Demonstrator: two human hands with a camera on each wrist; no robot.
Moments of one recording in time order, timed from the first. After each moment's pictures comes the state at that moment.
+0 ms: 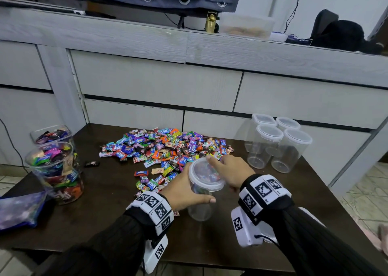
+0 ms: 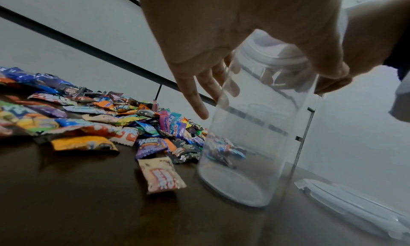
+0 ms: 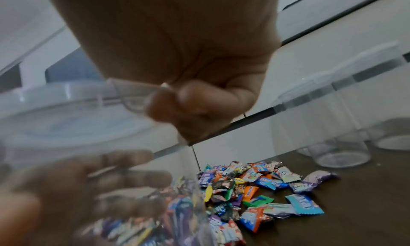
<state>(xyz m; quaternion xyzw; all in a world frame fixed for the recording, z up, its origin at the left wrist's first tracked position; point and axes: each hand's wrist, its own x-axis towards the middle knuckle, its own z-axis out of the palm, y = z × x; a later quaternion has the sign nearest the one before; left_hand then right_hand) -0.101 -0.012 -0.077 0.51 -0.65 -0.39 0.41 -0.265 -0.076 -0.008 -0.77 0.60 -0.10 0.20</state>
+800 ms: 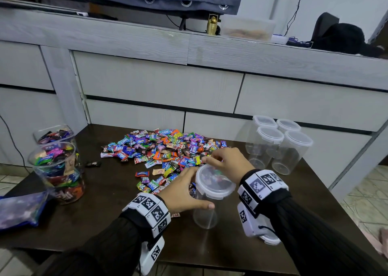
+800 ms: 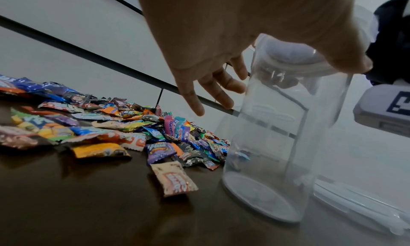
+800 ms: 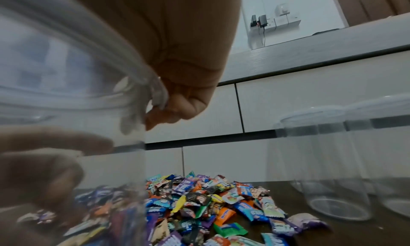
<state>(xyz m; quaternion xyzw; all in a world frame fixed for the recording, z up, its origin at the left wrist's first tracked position) -0.096 -0.001 -0.066 0.53 -0.69 -0.35 0.34 -0.261 -0.079 0.010 -0.87 0.45 -0.15 0.14</state>
